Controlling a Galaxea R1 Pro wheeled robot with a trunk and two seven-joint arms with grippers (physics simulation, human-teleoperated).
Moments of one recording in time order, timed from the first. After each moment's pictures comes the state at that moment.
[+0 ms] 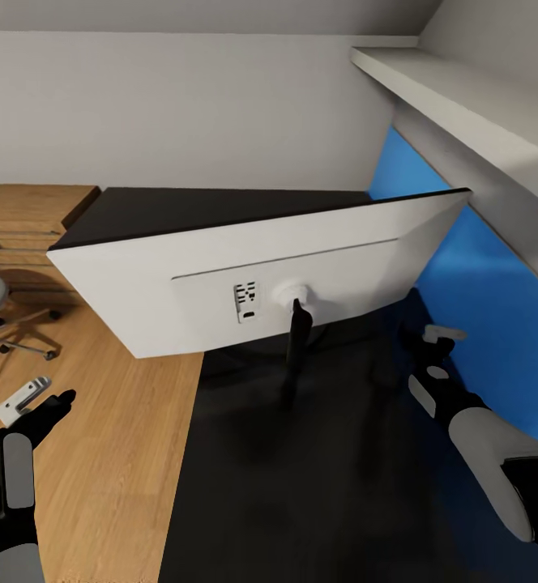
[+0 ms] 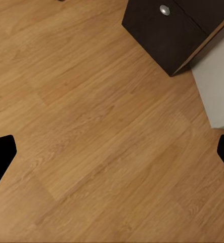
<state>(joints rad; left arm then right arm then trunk) -0.51 0.00 0.71 -1.43 0.26 0.68 0.12 -1.05 -0.21 0.15 -0.30 -0.24 -0.35 -0.26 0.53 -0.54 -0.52</state>
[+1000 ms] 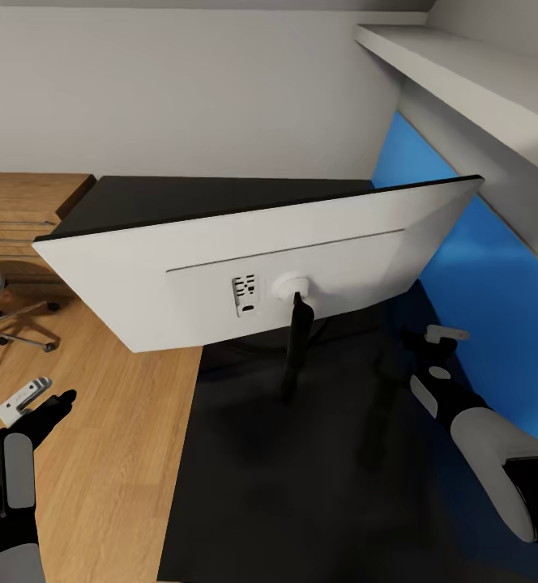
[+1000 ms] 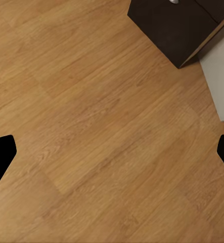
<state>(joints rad) -0.51 -0.01 0.71 -1.43 0.26 0.68 0.12 -1.05 -0.21 0.15 -0.30 -0.24 -0.35 -0.27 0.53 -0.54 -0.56</state>
